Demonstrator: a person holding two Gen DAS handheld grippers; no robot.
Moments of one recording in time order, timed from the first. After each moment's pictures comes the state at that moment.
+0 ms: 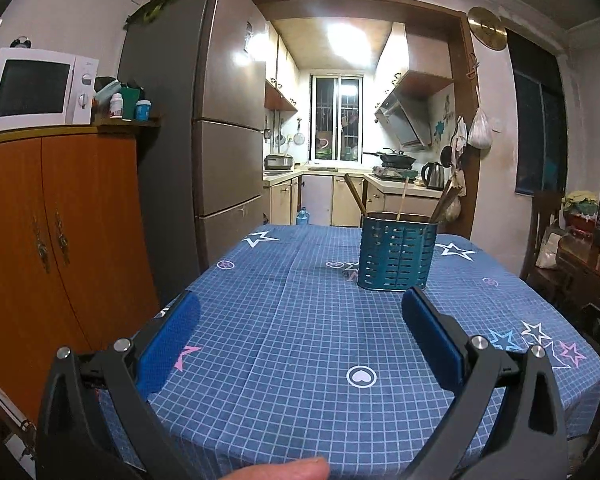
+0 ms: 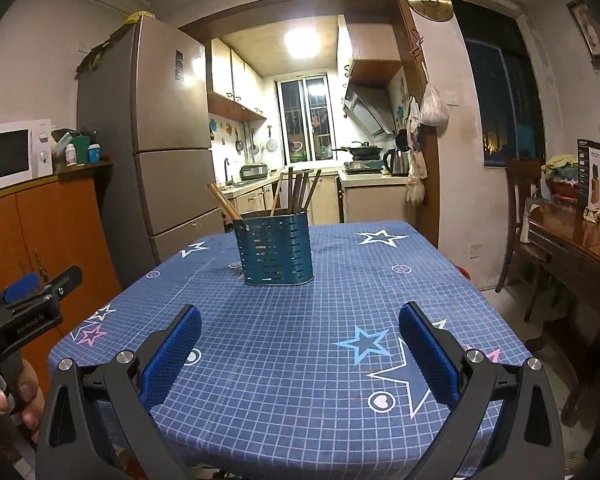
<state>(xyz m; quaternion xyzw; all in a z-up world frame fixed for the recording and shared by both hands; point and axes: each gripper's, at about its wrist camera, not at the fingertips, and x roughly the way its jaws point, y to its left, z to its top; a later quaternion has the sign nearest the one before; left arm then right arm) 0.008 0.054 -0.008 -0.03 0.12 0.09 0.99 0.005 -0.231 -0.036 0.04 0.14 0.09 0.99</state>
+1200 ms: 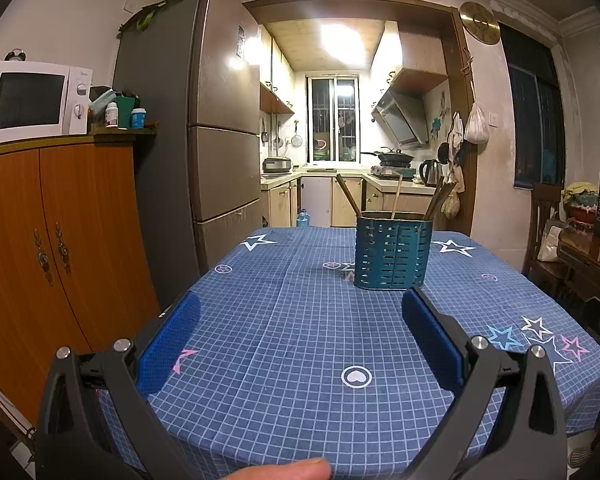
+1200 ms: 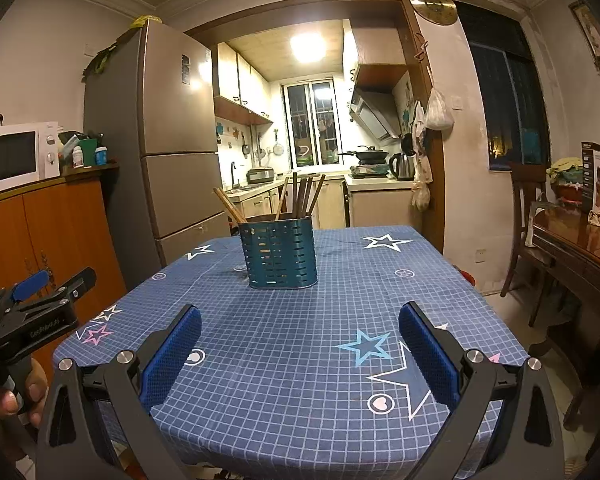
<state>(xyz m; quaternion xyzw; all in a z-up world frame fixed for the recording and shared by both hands) 0.009 0.041 -0.006 -0.01 0.12 0.09 0.99 0.001 -0.236 -0.037 0.04 0.13 0.10 0.99</state>
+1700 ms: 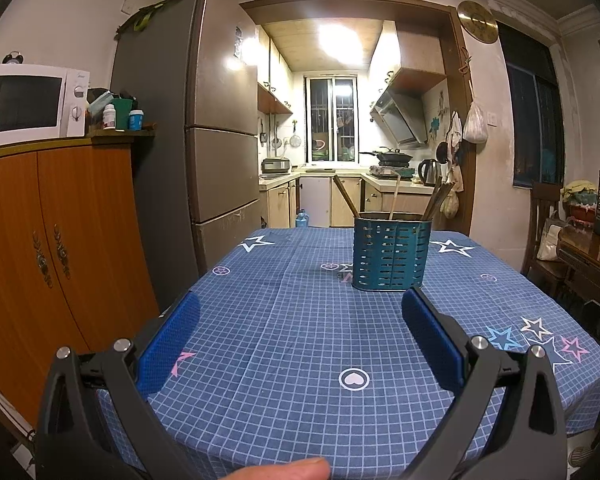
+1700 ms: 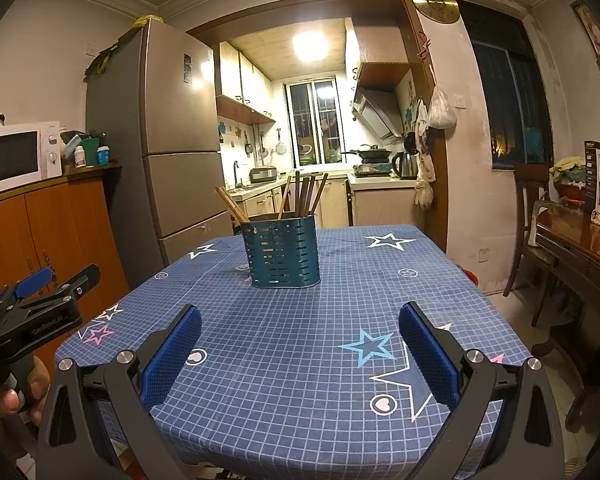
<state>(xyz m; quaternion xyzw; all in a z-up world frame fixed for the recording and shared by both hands) 0.011 0.037 -0.004 -0.01 0.12 0.09 0.99 0.003 -0.235 -0.037 0.04 0.13 0.11 0.98</state>
